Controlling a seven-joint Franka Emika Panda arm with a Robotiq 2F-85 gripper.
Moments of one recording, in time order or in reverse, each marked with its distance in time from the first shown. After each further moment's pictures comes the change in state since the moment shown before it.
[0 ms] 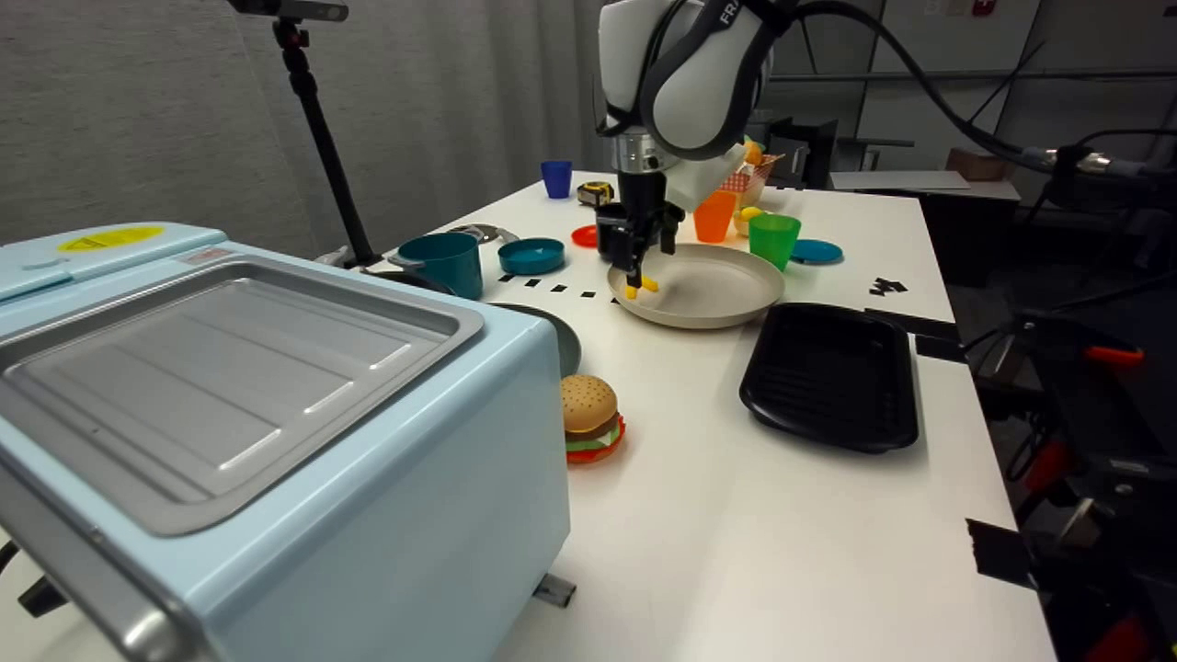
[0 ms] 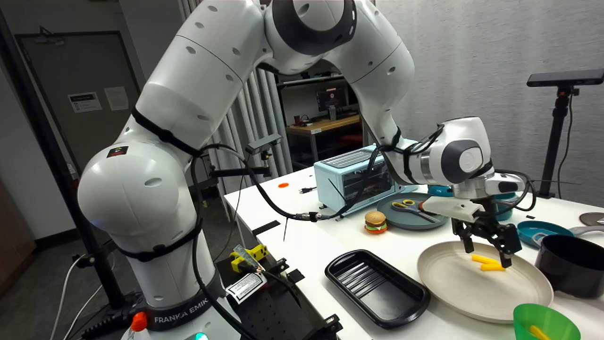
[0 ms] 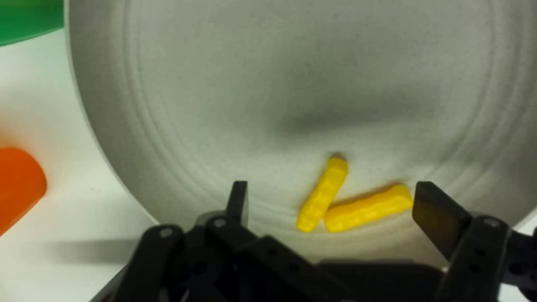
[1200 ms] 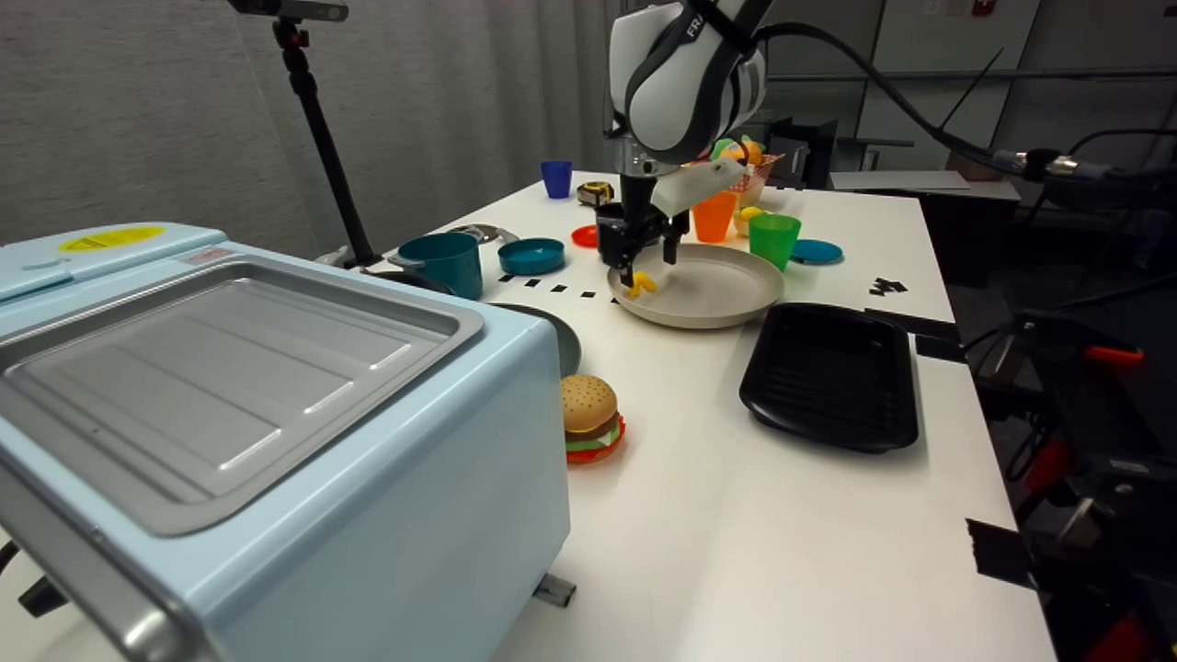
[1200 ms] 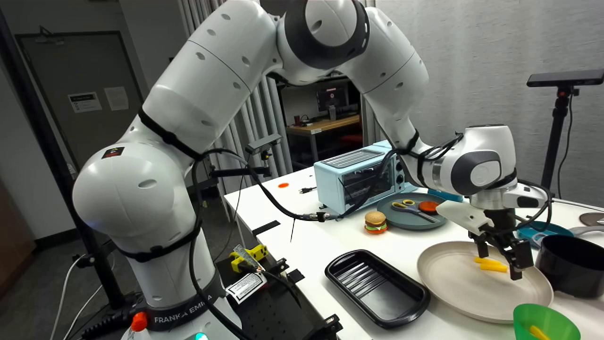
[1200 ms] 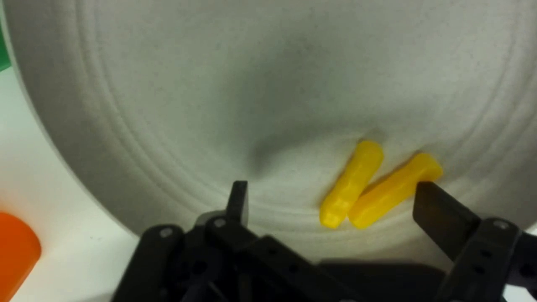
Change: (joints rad) arm -0.045 0.078 0.001 0.091 0.198 -0.004 0.006
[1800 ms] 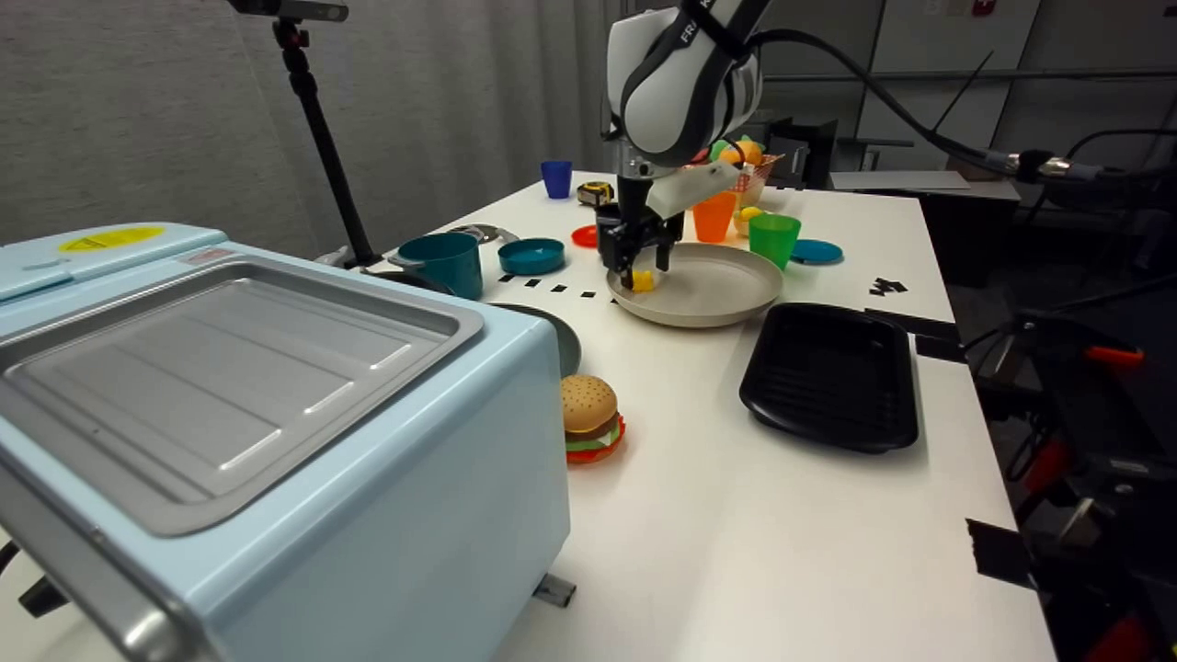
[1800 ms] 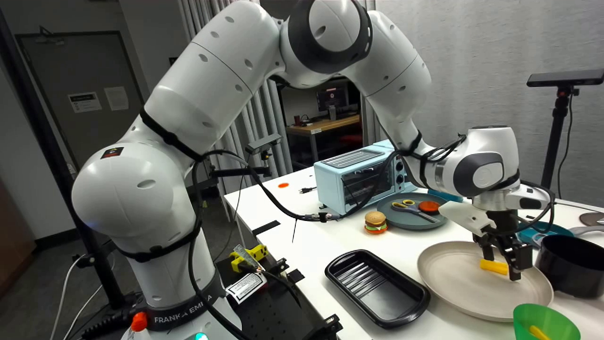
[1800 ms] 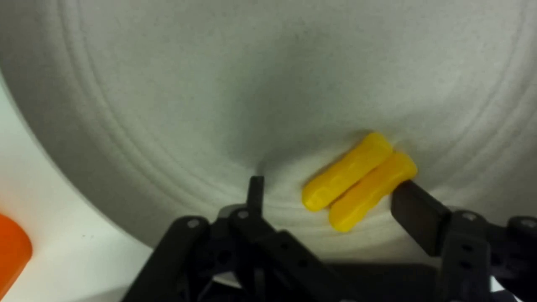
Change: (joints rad) arm -0.008 0.022 0.006 0.030 0.012 -0.002 0.000
